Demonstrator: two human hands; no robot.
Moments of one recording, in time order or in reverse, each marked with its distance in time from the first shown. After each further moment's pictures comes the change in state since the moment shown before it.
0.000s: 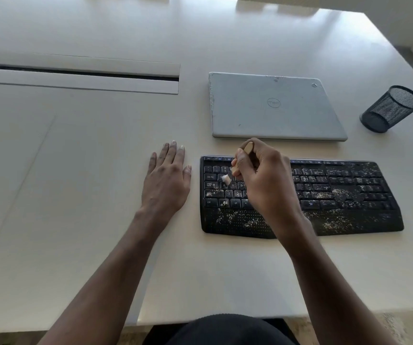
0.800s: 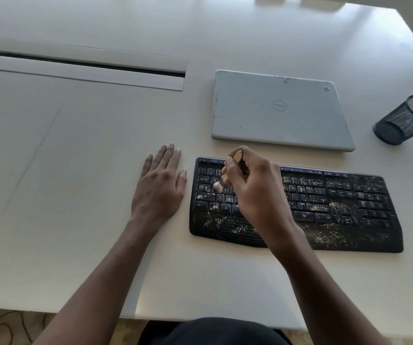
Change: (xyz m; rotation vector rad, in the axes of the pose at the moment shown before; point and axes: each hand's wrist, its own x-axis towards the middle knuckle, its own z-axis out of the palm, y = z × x) left_hand -0.016 0.006 0.006 0.033 0.068 -0.024; right_hand 0.007 0.005 -0.015 0.057 -0.163 -0.018
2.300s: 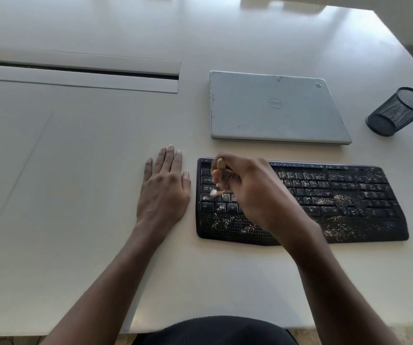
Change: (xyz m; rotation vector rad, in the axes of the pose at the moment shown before) left_hand 0.001 0.002 0.005 0.040 0.012 0.011; right_hand -0.001 -0.016 0.006 -0.155 -0.252 -0.097
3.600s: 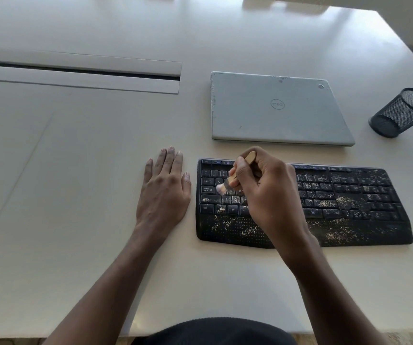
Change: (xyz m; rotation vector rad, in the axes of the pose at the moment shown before) left_hand -0.001 0.000 0.000 0.005 -0.001 -0.005; right_hand -0.011 0.011 0.006 0.126 0.356 0.115
